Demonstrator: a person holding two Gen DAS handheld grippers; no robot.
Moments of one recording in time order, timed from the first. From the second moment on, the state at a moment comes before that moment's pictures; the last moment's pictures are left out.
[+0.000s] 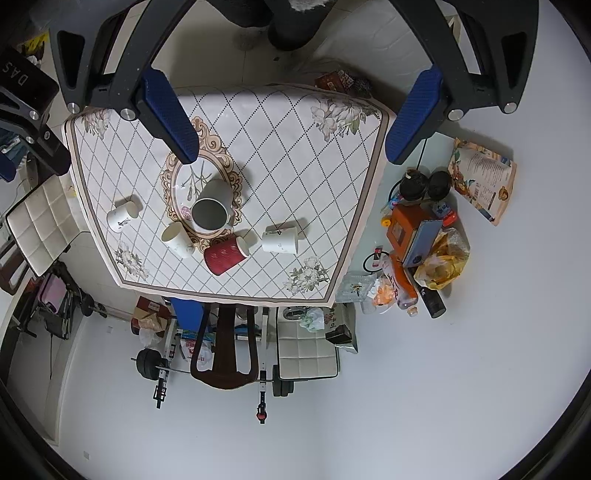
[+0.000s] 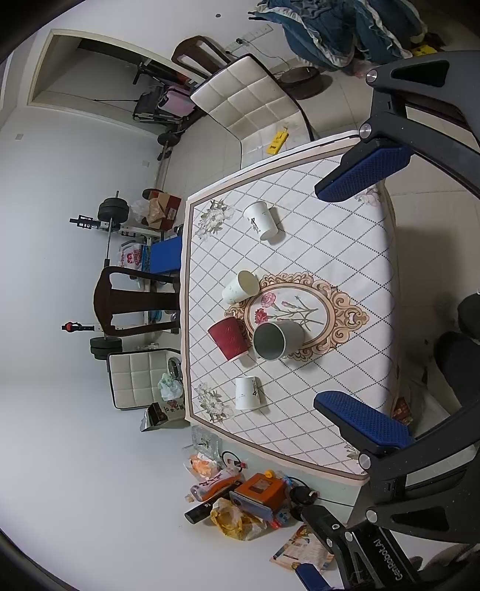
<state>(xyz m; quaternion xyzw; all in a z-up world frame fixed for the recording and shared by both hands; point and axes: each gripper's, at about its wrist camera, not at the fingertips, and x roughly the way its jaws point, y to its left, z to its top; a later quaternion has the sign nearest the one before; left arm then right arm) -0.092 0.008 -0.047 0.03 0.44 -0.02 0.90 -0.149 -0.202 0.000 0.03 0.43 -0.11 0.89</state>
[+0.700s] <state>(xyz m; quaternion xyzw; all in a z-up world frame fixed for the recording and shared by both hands) -0.097 0.009 -0.046 0.04 0.44 -0.02 0.90 -0.154 -0.205 0.005 0.03 0.43 -0.10 0.90</state>
